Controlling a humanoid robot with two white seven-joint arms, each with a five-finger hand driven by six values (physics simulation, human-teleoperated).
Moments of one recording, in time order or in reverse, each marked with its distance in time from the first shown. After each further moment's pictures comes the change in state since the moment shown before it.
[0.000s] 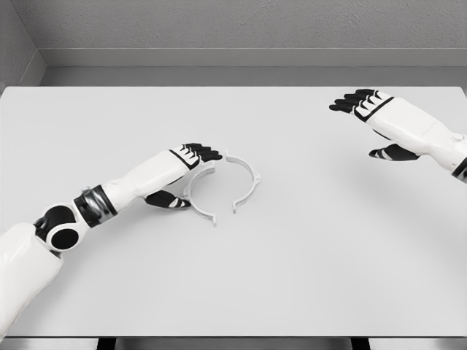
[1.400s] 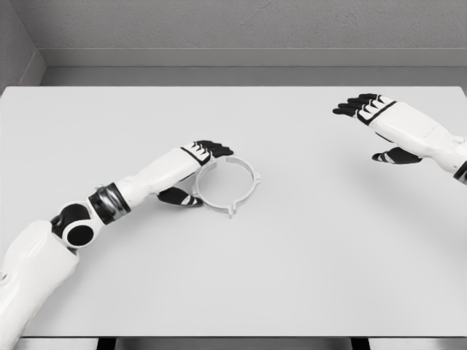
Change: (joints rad) left arm -0.021 -0.070 -0.001 0.044 -0.001 0.000 -0.003; right arm 0.003 -0.009 0.008 0.028 -0.002 0.000 -0.002
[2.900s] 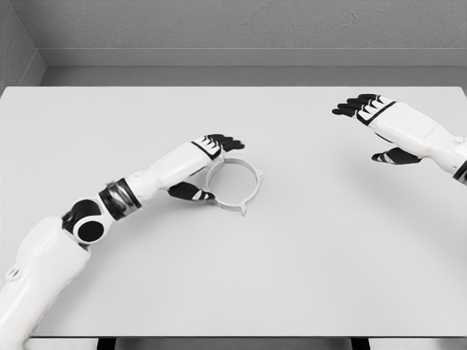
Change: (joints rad) left arm -0.015 -0.032 0.003 -0.008 0.012 0.000 -0.003; right arm 0.002 0.000 0.000 -0.003 0.000 0.000 0.000
